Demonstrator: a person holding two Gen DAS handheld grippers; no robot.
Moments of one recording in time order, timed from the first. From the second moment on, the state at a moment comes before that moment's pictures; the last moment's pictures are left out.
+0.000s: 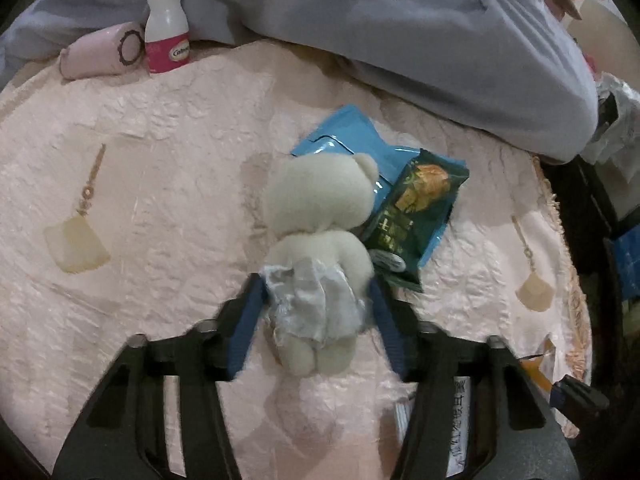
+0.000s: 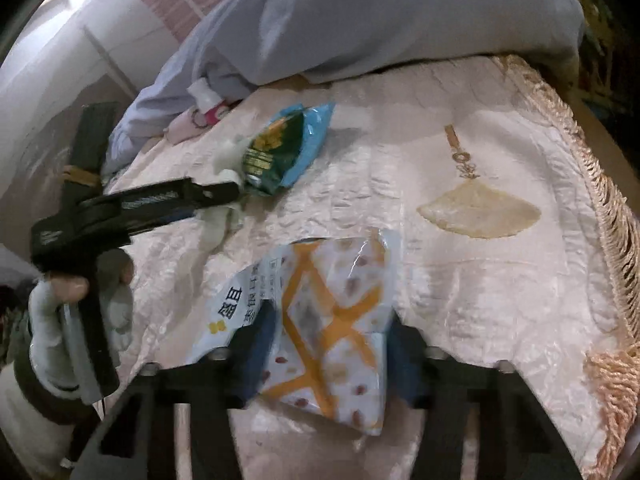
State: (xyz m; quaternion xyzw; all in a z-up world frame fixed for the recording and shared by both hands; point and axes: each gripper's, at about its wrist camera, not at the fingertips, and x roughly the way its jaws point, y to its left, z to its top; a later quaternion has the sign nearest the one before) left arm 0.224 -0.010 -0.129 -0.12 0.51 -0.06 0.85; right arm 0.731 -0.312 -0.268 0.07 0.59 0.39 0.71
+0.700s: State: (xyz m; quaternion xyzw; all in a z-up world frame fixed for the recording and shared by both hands) left arm 0.105 -0.037 -0.054 -0.10 0.46 -0.14 0.87; right arm 0.692 -0.442 -0.208 0.14 0.54 0.36 0.75
